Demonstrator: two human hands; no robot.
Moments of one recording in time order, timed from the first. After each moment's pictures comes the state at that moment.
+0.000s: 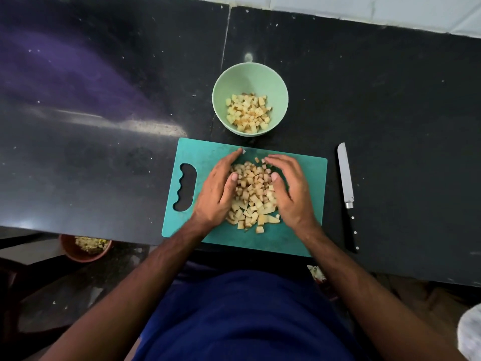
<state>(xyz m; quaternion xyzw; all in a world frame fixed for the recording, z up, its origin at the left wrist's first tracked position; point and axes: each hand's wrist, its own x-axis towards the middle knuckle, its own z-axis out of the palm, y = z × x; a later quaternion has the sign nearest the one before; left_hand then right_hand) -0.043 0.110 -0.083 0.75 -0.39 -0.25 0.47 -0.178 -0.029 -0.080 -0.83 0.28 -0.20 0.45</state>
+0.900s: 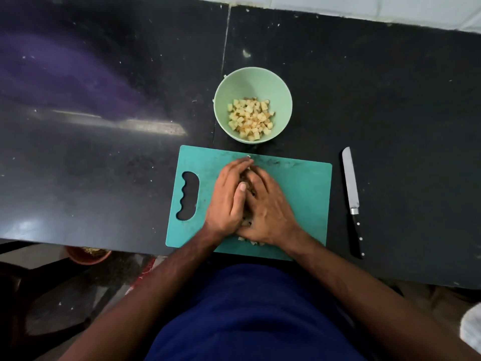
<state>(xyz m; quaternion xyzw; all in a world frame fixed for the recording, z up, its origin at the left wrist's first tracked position) -0.050 0.096 -0.088 0.73 -0.40 -0.21 0.51 -0.154 0.004 -0.090 -0.96 0.13 -0.06 0.25</state>
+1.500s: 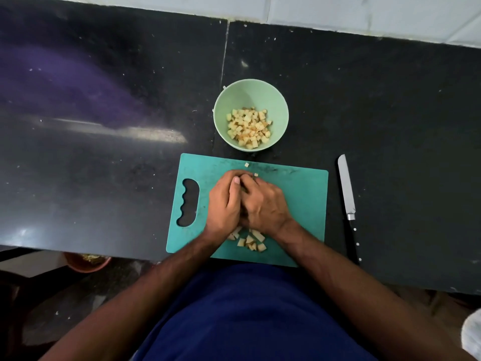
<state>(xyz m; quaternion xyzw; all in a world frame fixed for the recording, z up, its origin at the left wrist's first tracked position) -0.050 0.084 -0.075 0.76 -0.27 -0.24 0.55 -0.130 -0.005 -0.083 -0.97 0.11 -0.13 0.16</state>
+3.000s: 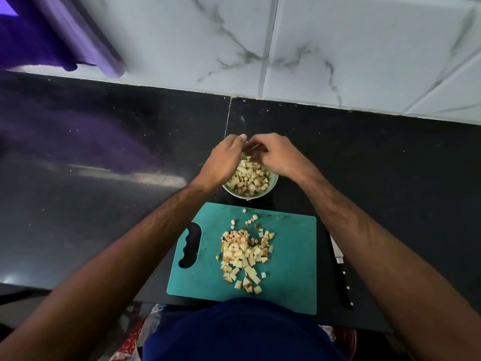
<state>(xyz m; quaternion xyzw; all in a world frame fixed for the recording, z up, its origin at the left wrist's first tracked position) 0.069 -0.021 0.039 0.78 -0.25 -0.35 0.45 -0.026 -0.150 0.044 -0.88 0.26 0.03 0.41</state>
